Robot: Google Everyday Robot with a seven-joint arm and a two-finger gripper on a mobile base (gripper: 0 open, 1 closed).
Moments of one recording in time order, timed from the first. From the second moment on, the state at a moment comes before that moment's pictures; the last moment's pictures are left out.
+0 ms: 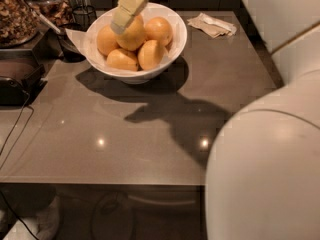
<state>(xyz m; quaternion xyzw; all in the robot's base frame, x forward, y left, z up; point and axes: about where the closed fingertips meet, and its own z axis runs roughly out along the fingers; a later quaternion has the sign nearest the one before) 0.647 0.032 1.027 -0.51 0.82 0.08 0.23</state>
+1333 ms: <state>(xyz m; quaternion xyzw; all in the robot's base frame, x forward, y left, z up) 0.701 0.061 0.999 -0.49 0.84 0.08 0.22</state>
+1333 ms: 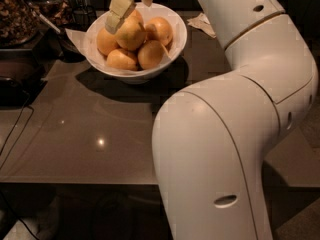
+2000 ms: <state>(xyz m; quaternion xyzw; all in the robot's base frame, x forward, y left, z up) 0.719 0.056 0.975 -0.48 0.85 0.08 0.20</state>
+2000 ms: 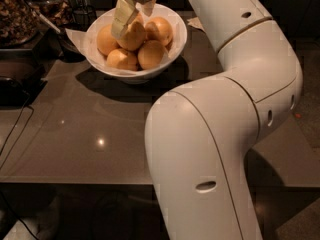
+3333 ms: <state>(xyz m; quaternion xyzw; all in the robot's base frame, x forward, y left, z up) 0.717 0.070 0.934 -0.48 0.86 0.08 0.16</state>
